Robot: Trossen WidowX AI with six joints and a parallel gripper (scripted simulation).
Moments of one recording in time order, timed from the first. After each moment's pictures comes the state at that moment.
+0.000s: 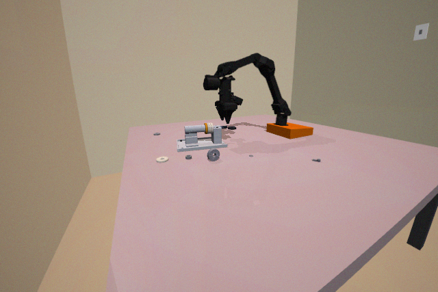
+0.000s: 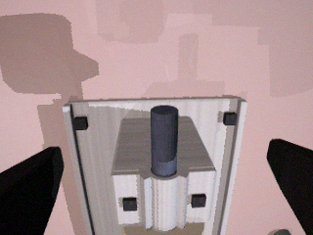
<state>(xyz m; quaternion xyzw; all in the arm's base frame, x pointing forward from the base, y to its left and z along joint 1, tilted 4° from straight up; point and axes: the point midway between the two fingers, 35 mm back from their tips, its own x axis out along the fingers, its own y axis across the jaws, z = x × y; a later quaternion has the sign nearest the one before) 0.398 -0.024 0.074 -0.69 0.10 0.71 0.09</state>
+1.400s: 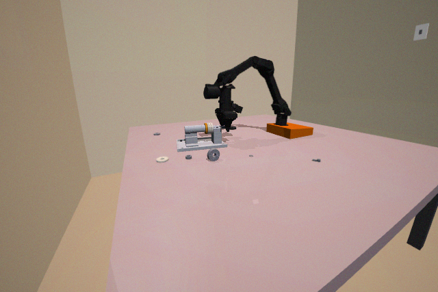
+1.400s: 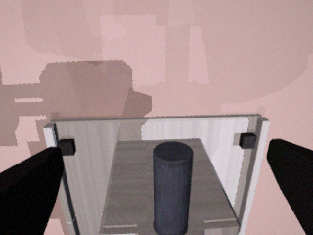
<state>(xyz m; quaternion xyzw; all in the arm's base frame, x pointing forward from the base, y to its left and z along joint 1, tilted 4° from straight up) 0.397 -0.024 0.035 -0.69 0.10 0.71 0.09</state>
